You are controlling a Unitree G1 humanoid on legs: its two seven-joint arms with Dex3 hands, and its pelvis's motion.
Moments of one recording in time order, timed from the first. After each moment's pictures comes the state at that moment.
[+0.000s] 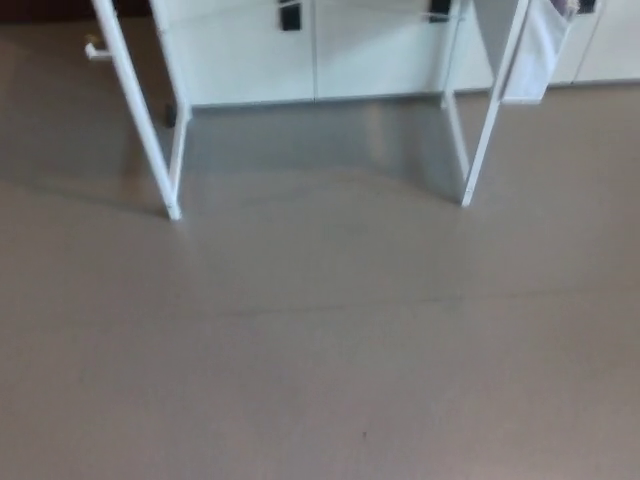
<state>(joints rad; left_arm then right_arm) -0.08 0.71 0.05 1.16 0.06 0.09 -0.42 0.02 -0.78 -0.09 1.32 -0.19 -0.01 0.07</state>
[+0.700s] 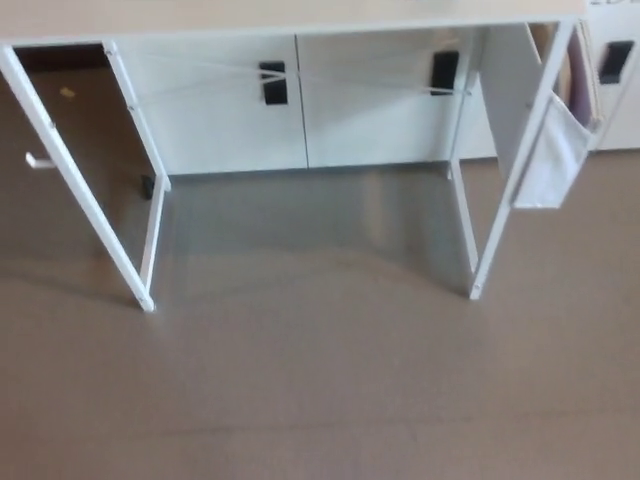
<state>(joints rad) -0.11 0.70 0.05 1.16 0.07 0.09 -0.42 0.00 -0.78 -0.09 1.32 -0.18 -0.01 0.08</state>
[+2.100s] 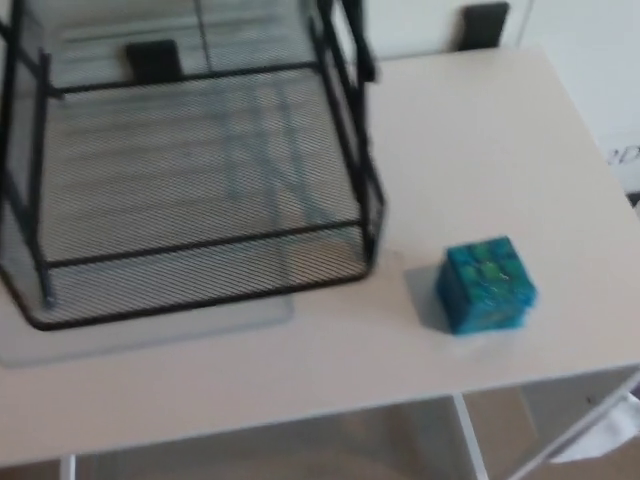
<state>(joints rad) -0.17 0.71 0.01 1.18 0.08 0.10 -0.43 0.01 -0.77 -0.10 1.32 -0.16 -0.01 0.07</state>
